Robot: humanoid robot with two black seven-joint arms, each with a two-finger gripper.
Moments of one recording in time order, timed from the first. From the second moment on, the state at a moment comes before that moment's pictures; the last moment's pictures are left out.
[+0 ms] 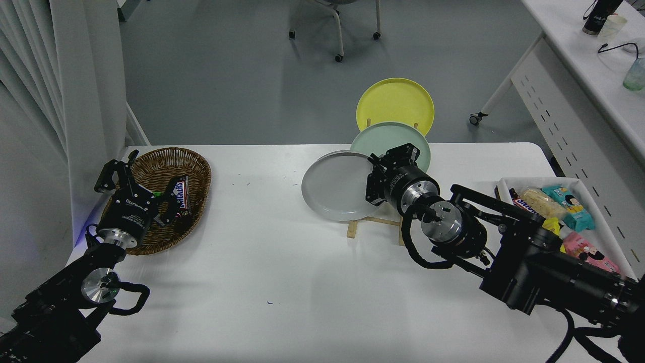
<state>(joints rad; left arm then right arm) -0.48 0.37 -0.93 -0.59 0.16 -0.52 -0.54 0.91 -0.23 0.42 1.28 0.43 -0.54 0.32</state>
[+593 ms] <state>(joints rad) -0.48 0.37 -0.93 -0.59 0.16 -0.52 -0.54 1.02 -0.30 0.48 1.38 0.38 -0.54 0.23</state>
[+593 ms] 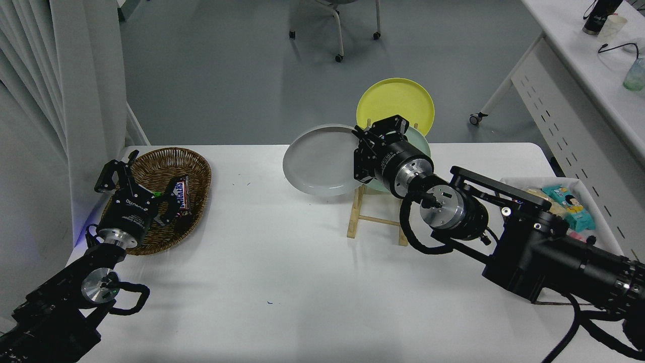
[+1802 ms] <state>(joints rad) -0.48 0.37 -0.93 -0.59 0.16 -0.52 -0.54 1.17 -0.28 0.52 1.37 0.58 -0.57 0.10</state>
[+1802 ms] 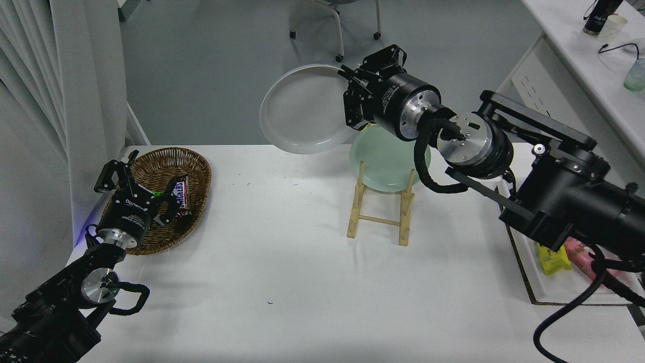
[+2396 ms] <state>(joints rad) -0.48 0.37 -0.93 -0.59 0.16 -0.52 -0.54 1.21 -0.30 0.42 1.37 0.90 -0.54 -0.04</state>
